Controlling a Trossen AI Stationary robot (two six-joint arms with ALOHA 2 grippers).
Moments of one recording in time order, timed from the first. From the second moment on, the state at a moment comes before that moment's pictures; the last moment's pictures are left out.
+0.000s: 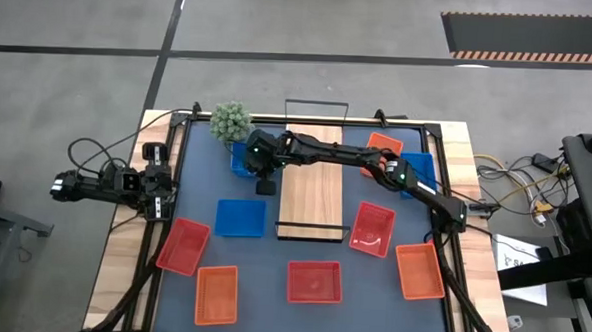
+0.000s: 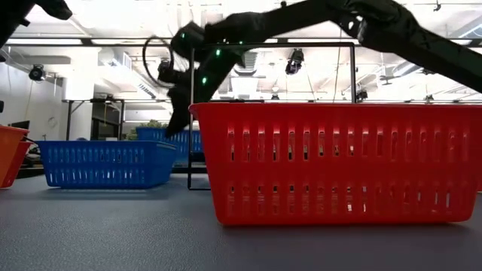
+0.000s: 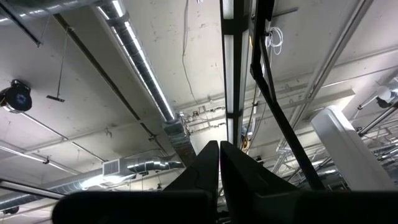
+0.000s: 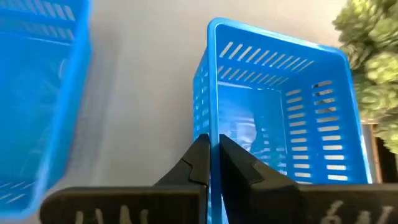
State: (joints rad) left arm -0.11 0.10 0.01 0.96 0.02 0.35; right arm -0.21 2.49 2.35 -0.74 -0.05 -0.38
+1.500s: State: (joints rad) left arm -0.11 0.10 0.01 0.92 0.02 0.35; right arm -0.34 1.84 1.40 -0.40 0.07 -0.40
